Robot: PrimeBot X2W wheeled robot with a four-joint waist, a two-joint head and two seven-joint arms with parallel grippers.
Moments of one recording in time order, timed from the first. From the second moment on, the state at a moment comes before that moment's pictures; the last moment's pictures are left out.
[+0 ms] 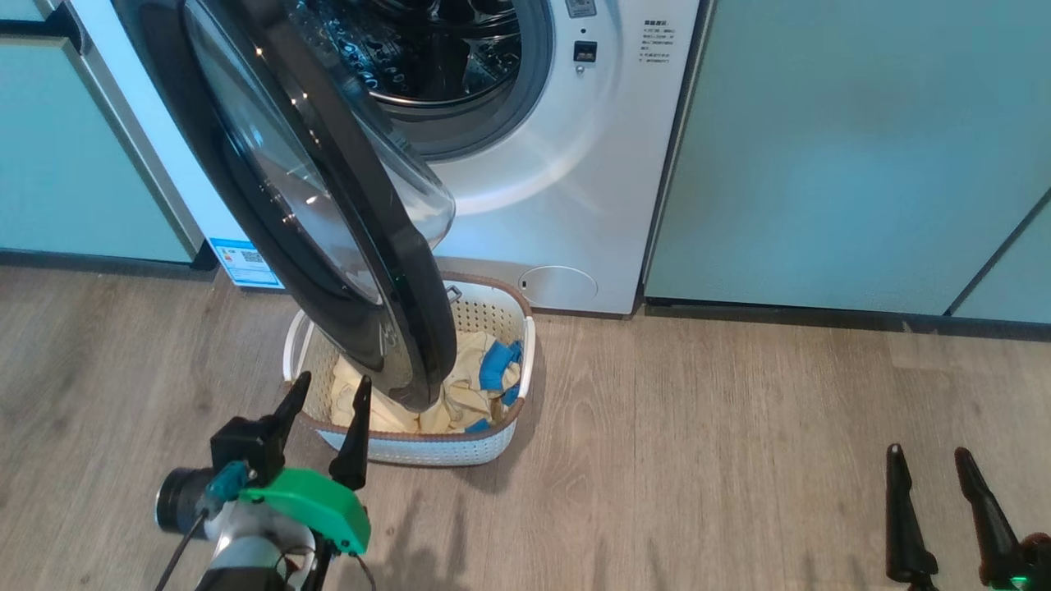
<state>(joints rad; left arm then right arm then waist) -0.10 0.11 -0.06 0.32 -0.20 -0.04 -0.26 0.20 -0.04 0.00 -0.01 0.21 0.13 -0.26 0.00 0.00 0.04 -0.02</state>
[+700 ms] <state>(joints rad) -0.10 0.11 -0.07 0.34 -0.21 -0.02 -0.26 0.20 -0.04 -0.01 -0.01 0.21 0.13 -0.26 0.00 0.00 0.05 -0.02</state>
